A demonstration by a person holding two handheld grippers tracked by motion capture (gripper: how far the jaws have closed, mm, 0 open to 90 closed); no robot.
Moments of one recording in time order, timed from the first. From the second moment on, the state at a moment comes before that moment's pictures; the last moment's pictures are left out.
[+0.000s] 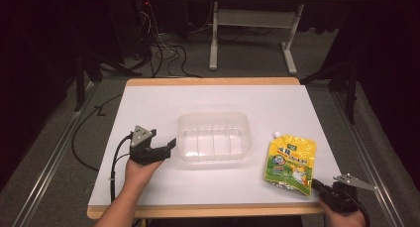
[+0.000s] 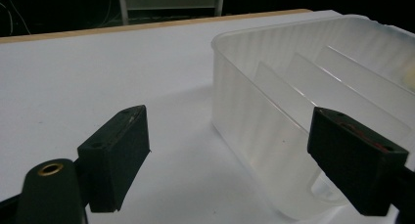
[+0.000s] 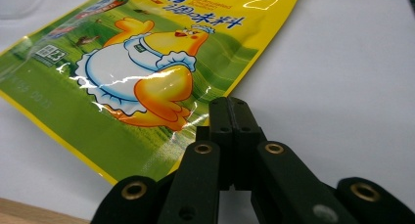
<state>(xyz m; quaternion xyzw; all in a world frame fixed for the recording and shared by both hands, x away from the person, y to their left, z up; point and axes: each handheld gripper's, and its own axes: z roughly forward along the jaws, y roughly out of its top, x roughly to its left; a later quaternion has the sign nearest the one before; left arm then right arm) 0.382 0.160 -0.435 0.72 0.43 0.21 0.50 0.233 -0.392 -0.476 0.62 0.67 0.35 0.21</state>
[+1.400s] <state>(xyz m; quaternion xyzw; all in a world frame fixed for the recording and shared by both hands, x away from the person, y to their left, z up) 0.350 0.214 -0.449 0.74 0.45 0.21 0.46 0.307 -0.391 -0.453 0.62 0.61 0.42 0.25</state>
